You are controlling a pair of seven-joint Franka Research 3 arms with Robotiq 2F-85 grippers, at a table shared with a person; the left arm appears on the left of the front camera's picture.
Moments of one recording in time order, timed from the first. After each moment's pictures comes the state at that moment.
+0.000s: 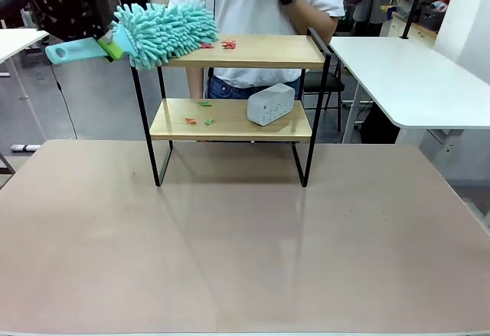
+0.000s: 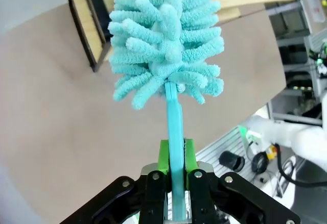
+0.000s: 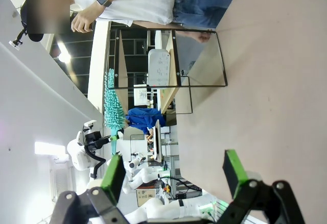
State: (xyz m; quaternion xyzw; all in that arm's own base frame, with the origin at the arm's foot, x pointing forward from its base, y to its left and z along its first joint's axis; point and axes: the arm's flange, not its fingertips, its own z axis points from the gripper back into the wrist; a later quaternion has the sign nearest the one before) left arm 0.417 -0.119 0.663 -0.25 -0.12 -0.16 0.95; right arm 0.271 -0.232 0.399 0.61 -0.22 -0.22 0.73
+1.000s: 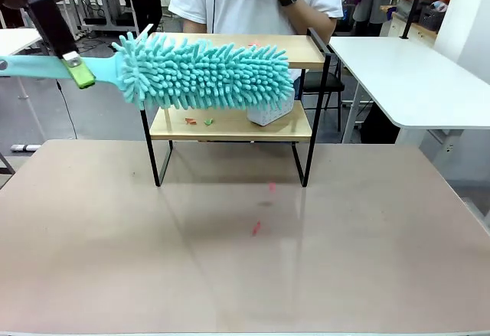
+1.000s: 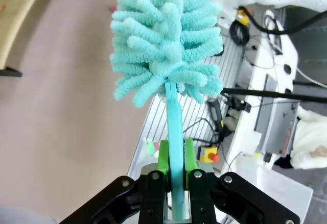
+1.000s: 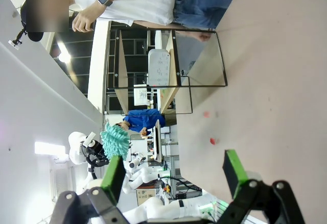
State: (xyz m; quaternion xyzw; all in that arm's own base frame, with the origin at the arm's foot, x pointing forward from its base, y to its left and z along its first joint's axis) left arm 0.392 -0.119 0.657 -0.31 0.03 -0.49 0.82; right arm 0.271 -0.232 0.399 0.61 -0.22 -0.22 0.73
